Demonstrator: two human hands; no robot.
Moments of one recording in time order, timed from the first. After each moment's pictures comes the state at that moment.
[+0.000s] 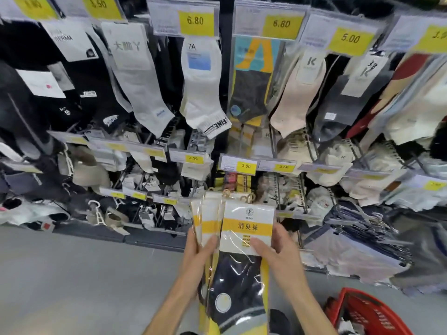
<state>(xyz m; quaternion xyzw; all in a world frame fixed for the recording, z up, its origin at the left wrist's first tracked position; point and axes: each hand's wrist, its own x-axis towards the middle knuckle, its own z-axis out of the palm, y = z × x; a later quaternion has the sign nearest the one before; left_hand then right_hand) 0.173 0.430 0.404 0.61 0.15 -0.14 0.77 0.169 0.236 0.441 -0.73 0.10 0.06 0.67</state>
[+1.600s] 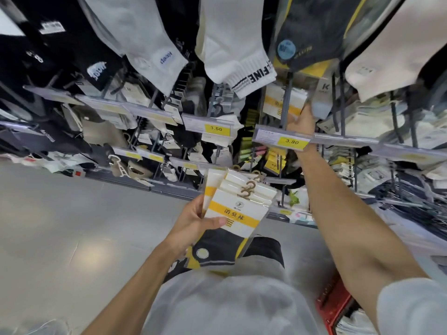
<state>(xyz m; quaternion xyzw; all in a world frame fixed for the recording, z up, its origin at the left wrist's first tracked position) 0.256 0.497 0.379 0.63 0.15 -0.25 0.72 0.469 0.248 0.363 -0.80 0.24 0.04 0.55</state>
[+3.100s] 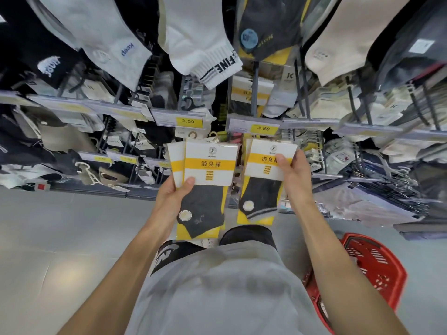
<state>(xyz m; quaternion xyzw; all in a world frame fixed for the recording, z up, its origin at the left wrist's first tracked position) 0.286 0.495 0.363 0.61 0.17 -0.16 0.76 0.321 0.220 0.359 -0.70 0.23 -0.01 0.68</state>
